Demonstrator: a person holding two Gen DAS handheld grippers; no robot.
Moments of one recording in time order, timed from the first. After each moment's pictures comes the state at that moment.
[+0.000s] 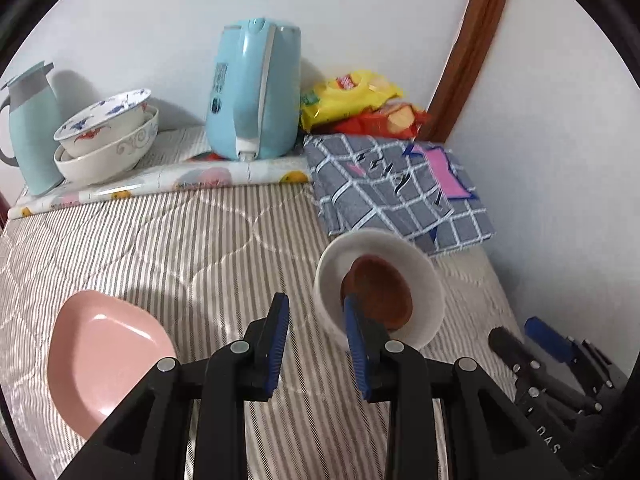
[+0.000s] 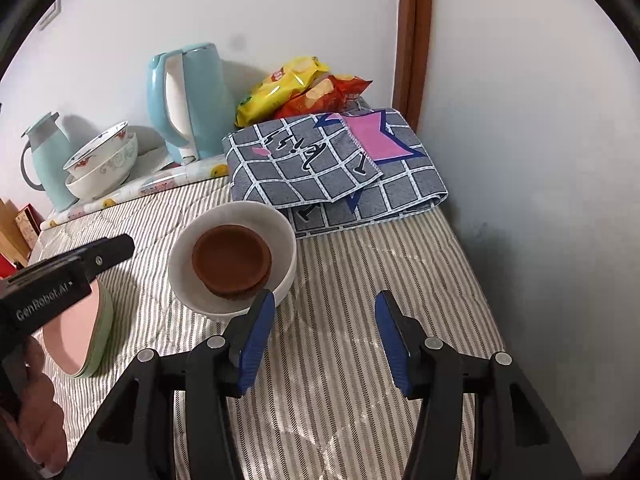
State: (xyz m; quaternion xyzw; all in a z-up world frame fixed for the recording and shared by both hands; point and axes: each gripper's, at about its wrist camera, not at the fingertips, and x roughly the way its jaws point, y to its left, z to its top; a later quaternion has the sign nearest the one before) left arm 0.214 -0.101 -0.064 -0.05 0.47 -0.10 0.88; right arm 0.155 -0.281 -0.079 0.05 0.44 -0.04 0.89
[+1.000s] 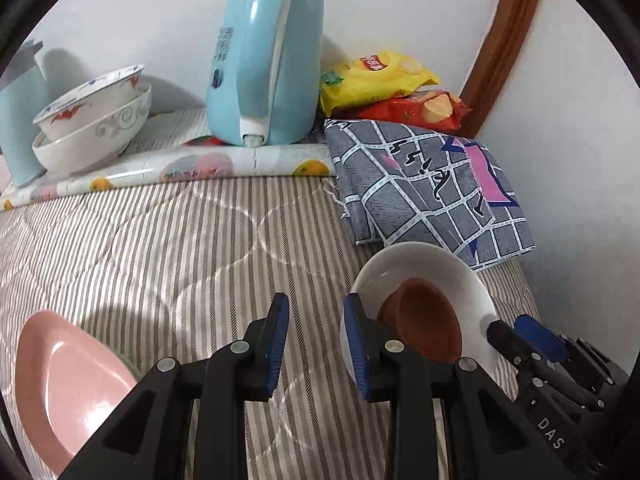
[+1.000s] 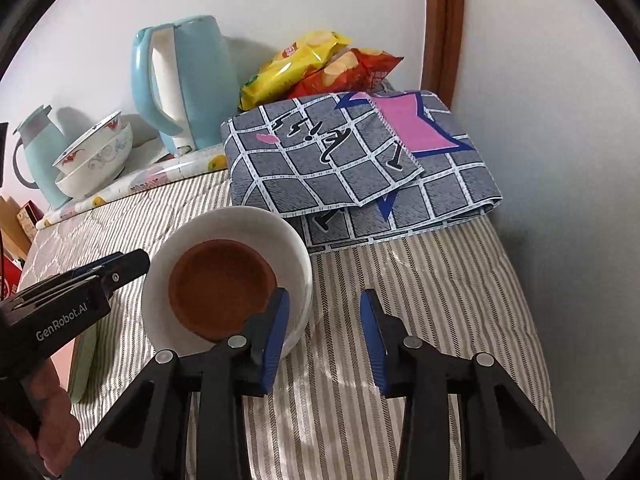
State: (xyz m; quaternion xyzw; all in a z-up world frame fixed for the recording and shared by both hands) left arm 0.259 -0.103 -0.109 -0.05 0.47 -0.08 0.88; right arm 0.217 -0.276 -0.122 0.06 0.46 -0.01 0.89
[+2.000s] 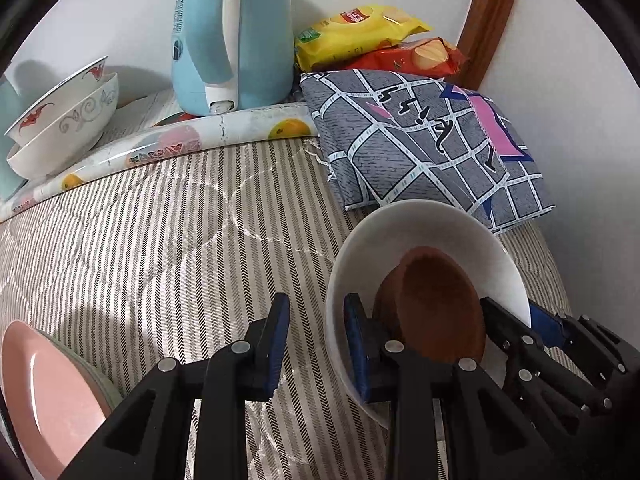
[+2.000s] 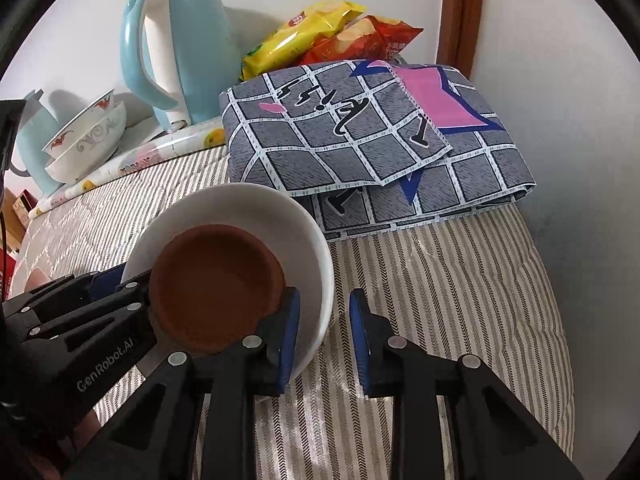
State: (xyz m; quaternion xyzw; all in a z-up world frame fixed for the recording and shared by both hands) left arm 0.272 -0.130 -0.142 -0.01 0.51 -0.09 0.85; right arm 0.237 -0.263 -0.149 0.05 0.49 -0.01 0.87
